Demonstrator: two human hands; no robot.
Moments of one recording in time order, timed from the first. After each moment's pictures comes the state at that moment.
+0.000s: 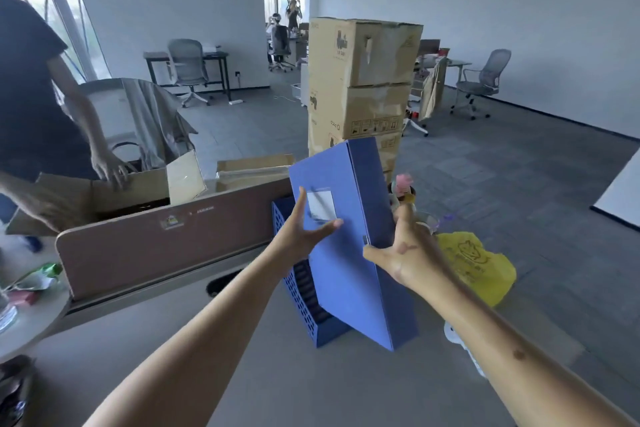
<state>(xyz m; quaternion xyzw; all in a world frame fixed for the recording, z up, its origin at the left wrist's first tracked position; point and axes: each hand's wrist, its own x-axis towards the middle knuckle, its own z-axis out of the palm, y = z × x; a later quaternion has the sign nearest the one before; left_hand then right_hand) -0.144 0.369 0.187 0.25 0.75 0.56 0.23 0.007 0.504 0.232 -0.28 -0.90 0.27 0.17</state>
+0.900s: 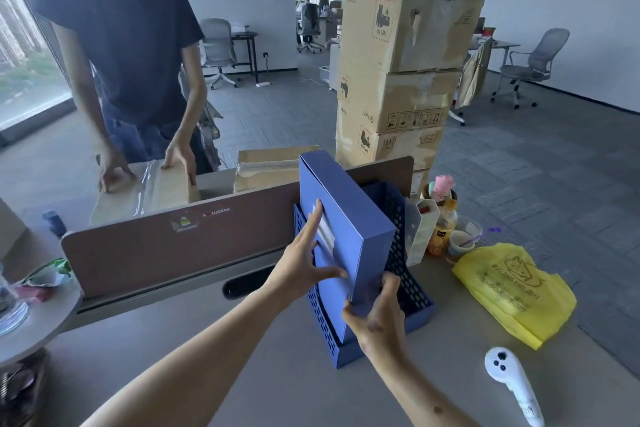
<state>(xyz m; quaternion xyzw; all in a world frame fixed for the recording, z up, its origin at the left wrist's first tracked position) -0.199 0.362 0.126 0.31 0.78 0.51 0.17 -0.067 0.479 0.068 -0.27 -0.80 0.49 0.21</state>
